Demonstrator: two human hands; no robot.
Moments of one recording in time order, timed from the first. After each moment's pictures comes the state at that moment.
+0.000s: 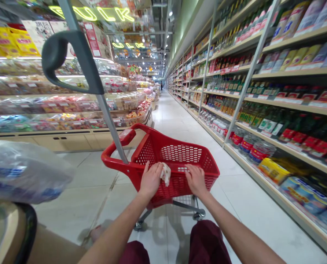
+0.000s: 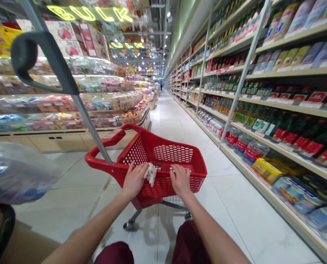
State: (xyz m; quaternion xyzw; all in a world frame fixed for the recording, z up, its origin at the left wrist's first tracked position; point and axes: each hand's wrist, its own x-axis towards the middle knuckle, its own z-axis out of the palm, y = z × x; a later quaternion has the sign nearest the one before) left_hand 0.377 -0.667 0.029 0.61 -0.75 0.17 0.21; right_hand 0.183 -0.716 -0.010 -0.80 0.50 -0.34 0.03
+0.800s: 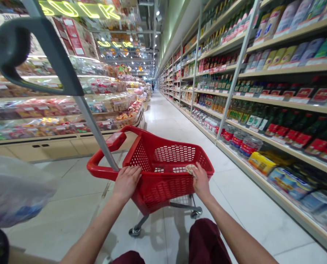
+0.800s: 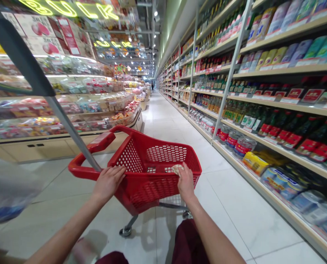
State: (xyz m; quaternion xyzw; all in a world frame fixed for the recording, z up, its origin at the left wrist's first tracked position) left_hand 0.443 -0.662 0.044 0.57 -0.75 0.29 0.17; right_hand 0.159 -0.726 -0.036 -0.73 0.52 -0.44 0.00
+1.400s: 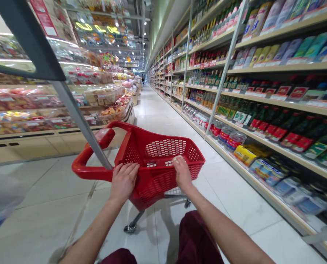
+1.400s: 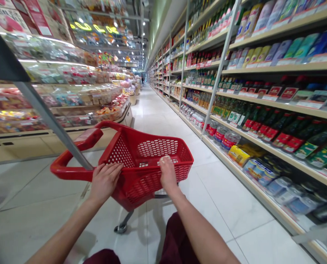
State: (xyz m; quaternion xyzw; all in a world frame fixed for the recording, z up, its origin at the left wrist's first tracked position) left_hand 0.411 -0.668 0.036 0.55 -0.75 0.27 0.23; right_hand 0.164 -0.732 -0.032 -0.78 0.49 -0.39 -0.03
